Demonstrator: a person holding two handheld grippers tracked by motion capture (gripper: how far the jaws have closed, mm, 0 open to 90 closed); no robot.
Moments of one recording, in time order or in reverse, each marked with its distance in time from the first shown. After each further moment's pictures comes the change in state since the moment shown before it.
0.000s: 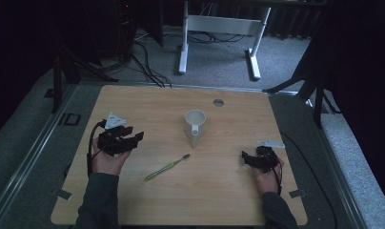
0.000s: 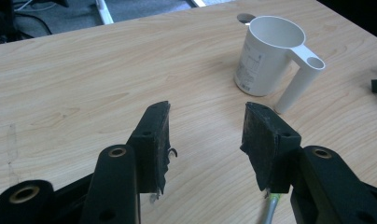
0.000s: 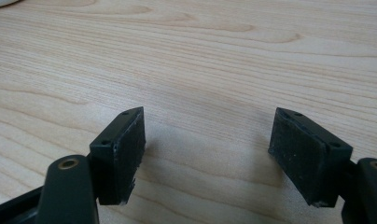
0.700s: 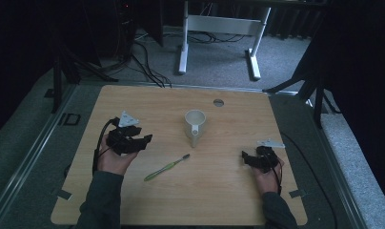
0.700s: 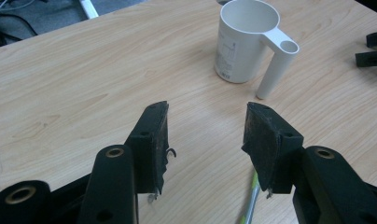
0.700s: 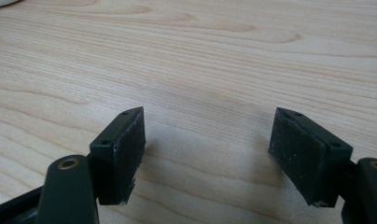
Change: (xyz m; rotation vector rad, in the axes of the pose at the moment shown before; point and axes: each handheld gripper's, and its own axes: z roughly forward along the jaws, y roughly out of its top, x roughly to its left) left arm -0.024 0.017 0.004 0.084 -0.031 0.100; right arm 0.000 0.000 0.000 0.000 0.001 -0.001
